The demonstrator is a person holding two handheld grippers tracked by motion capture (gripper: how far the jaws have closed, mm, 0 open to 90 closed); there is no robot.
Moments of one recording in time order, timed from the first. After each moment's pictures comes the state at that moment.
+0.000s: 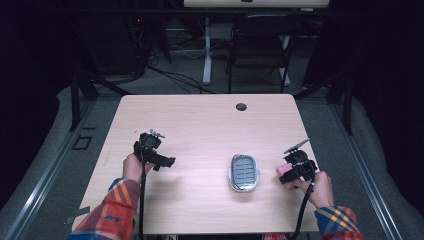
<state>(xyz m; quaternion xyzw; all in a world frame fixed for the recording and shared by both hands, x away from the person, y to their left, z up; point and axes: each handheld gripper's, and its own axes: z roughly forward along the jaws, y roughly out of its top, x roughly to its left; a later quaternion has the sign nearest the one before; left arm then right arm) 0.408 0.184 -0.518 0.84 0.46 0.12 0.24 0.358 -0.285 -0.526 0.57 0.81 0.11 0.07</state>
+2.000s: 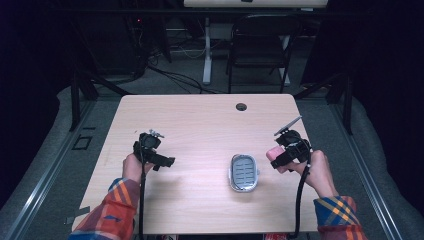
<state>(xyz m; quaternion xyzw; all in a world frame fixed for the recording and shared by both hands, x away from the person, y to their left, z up) 0.409 0.185 -0.518 0.84 0.47 0.12 0.24 0.373 -0.248 -0.449 0.50 0.85 0.13 0.07</state>
